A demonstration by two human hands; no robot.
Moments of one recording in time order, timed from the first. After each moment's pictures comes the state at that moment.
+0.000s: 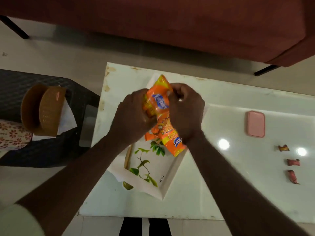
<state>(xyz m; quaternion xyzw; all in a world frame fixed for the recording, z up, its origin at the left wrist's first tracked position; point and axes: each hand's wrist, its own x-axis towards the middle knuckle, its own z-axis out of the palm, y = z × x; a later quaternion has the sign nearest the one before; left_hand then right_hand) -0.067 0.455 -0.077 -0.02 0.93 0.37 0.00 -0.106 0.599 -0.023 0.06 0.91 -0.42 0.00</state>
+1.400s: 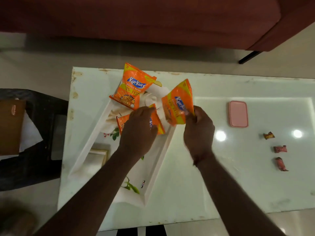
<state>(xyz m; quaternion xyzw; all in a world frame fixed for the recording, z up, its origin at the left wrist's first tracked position) -0.064 0.558 -0.100 -0.01 0.95 0.31 0.09 -0.075 0.715 -0.065 0.18 0.90 -0.41 -0.01</state>
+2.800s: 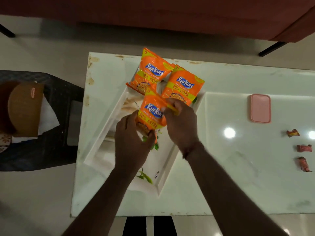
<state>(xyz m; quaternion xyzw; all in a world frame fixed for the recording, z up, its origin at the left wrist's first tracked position) 0.003 0.516 -0.131 -0.16 0.92 0.35 -0.02 -0.069 0.643 -0.090 0.13 0.86 -0.49 0.11</state>
